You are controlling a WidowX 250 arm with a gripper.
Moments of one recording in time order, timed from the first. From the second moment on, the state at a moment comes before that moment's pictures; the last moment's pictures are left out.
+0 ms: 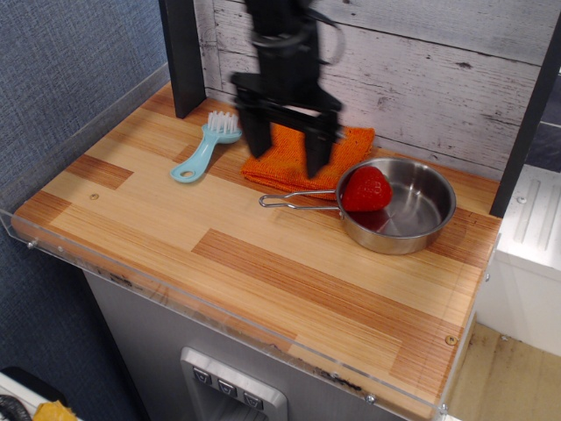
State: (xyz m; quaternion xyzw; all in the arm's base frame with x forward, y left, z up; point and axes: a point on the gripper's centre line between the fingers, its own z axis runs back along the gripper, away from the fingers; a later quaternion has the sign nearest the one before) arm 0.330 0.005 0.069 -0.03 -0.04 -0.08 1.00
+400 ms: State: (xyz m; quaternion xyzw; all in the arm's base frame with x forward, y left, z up) arm 0.349 -0.039 0.059 -0.05 -0.04 -0.15 0.99
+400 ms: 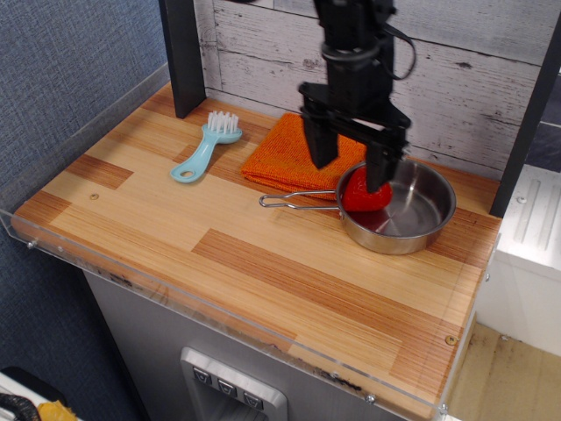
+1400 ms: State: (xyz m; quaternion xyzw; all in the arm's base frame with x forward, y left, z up) arm 0.362 -0.061 0.024 -0.03 -0.02 -0.17 0.98
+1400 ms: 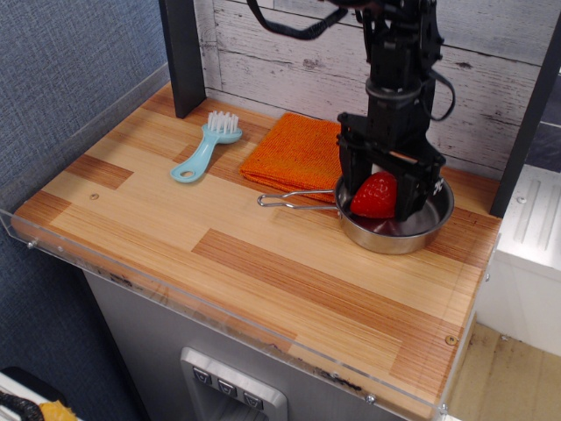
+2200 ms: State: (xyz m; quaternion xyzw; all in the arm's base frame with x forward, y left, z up) arm 0.347 -0.058 0.035 -0.03 -0.02 -0.17 0.98
